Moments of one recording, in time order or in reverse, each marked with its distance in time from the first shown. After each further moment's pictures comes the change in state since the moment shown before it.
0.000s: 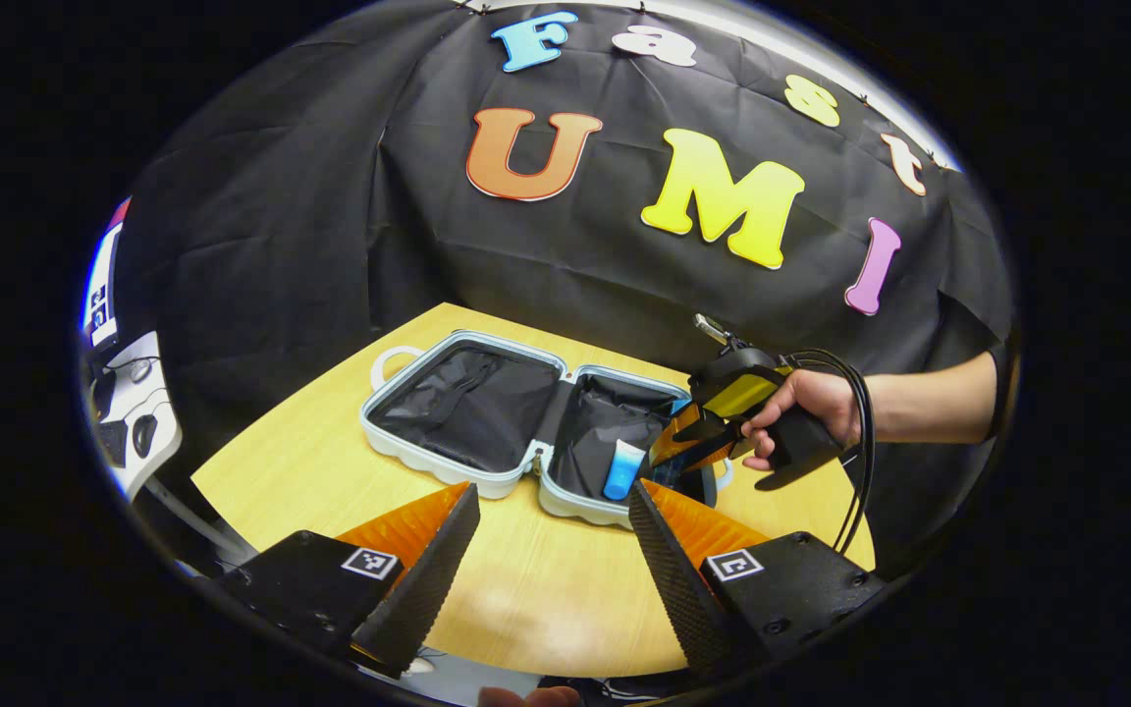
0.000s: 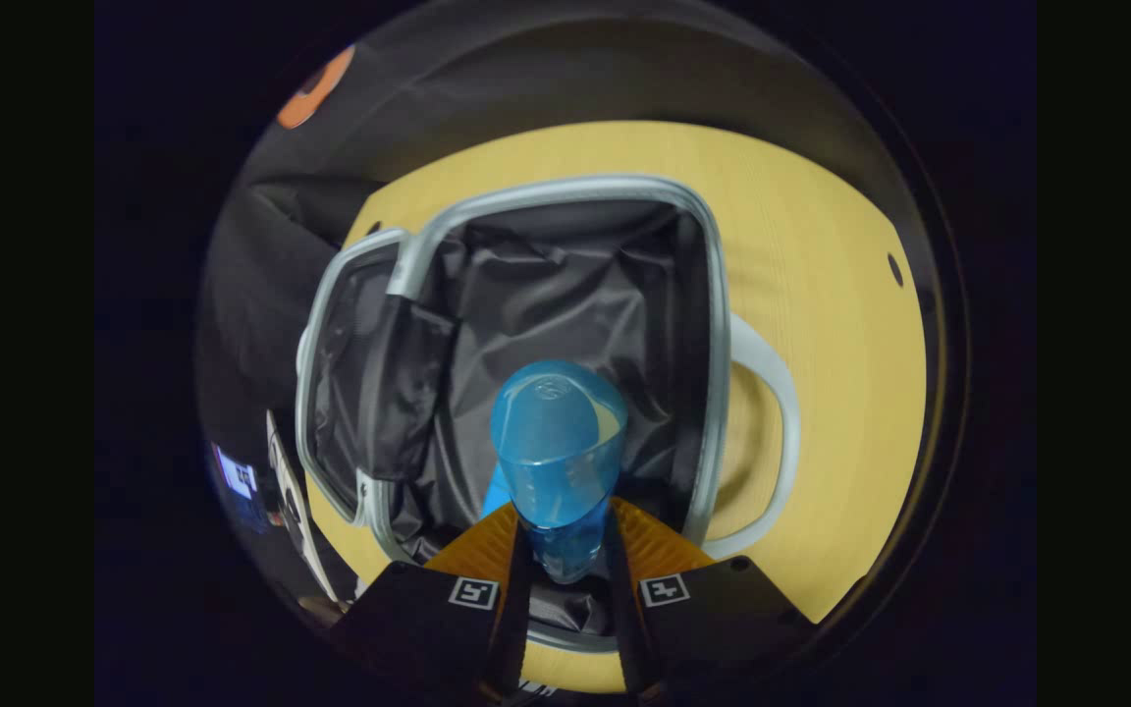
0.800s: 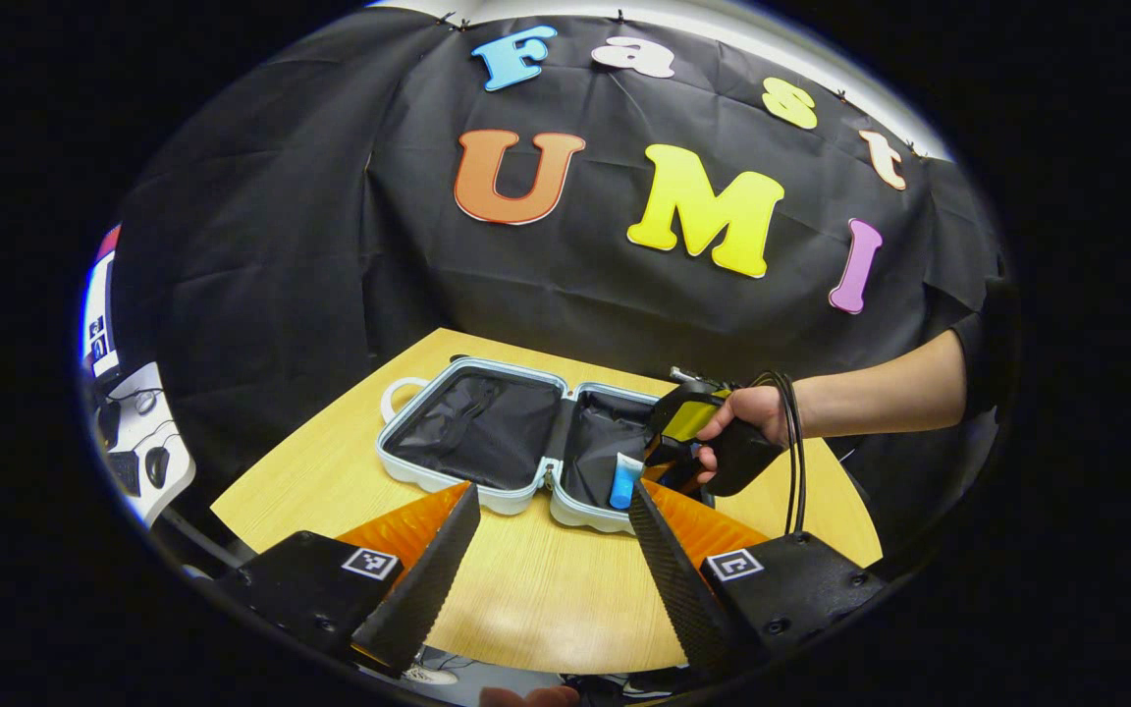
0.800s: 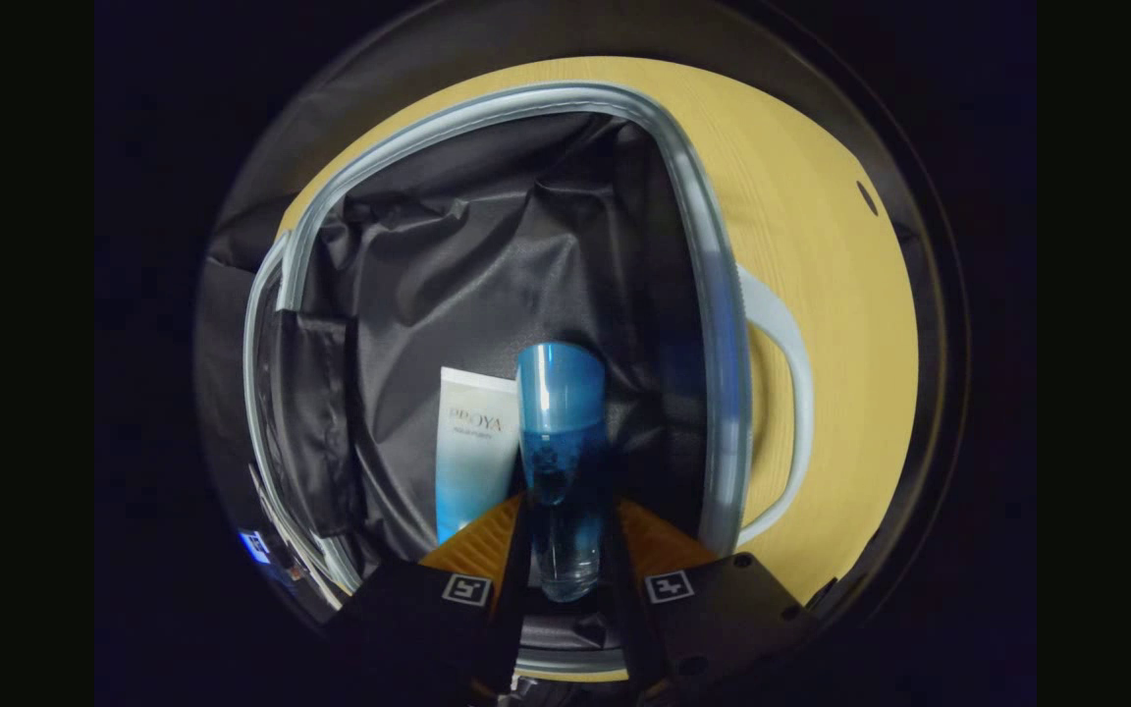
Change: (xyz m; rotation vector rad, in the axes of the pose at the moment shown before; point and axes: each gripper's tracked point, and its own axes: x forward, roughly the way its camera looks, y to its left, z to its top) left arm -0.019 0.006 0.025 0.033 -0.053 -0.023; right arm 0.039 -0.008 -0.005 0.158 0.081 -0.134
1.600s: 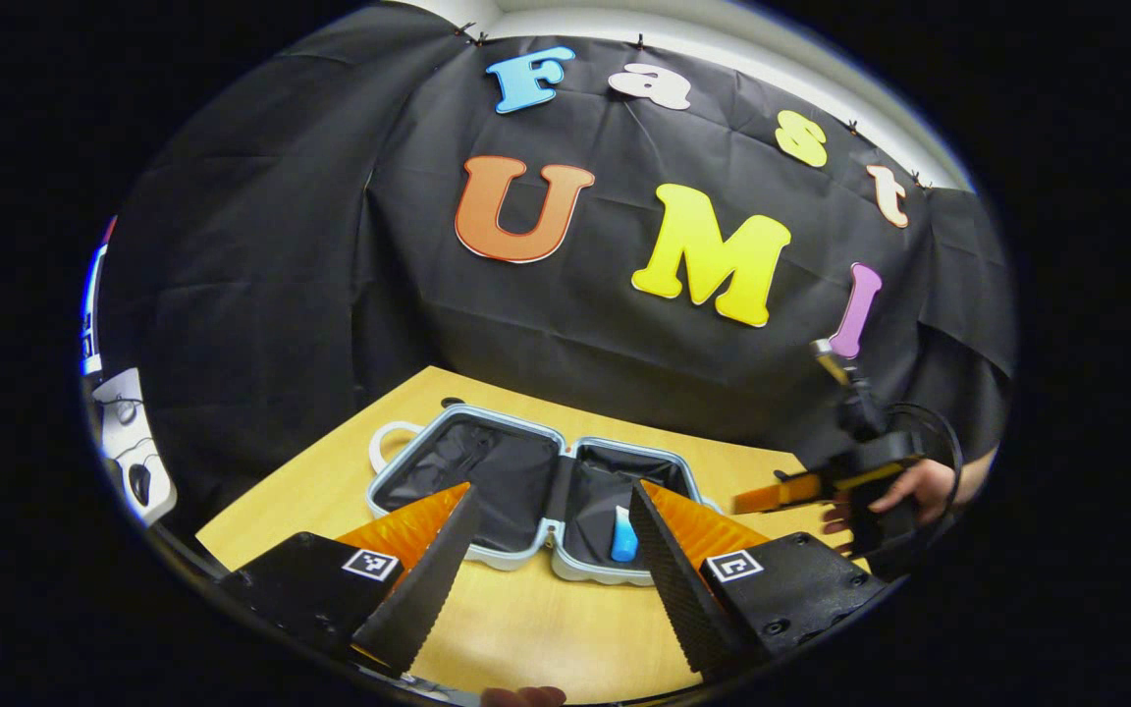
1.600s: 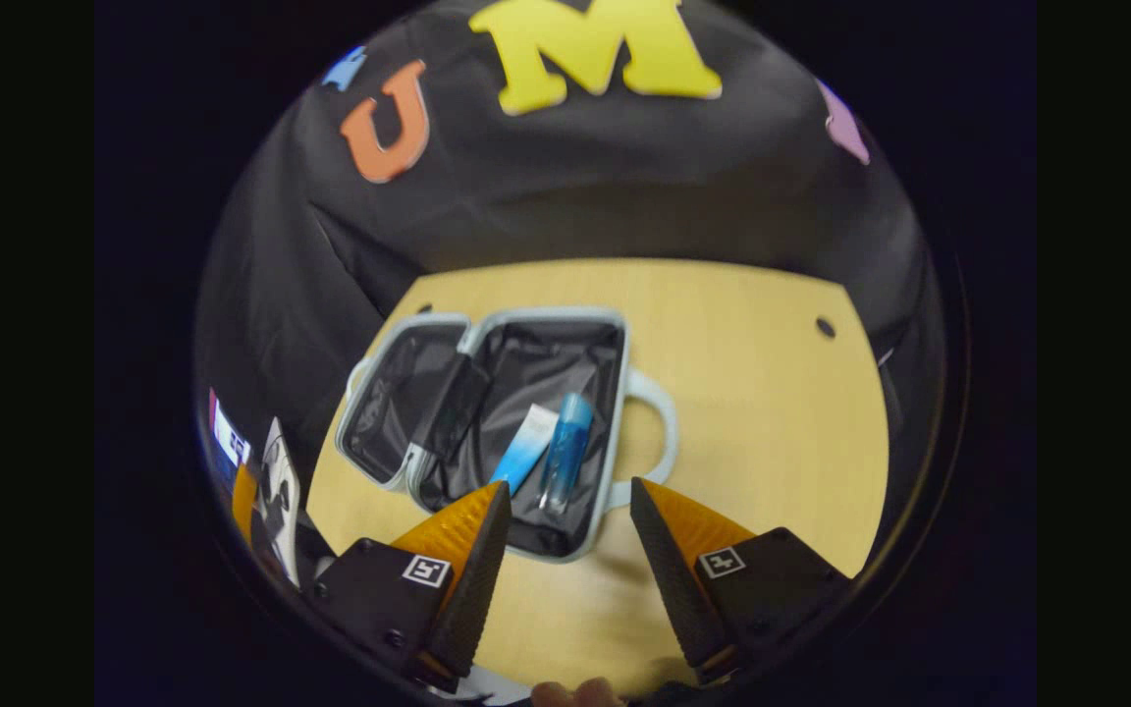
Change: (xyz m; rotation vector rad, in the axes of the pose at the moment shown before) left arm 0.057 0.037 0.058 0.000 -0.104 -0.044; right arm -0.199 -0.071 -0.046 -0.289 -0.709 0.233
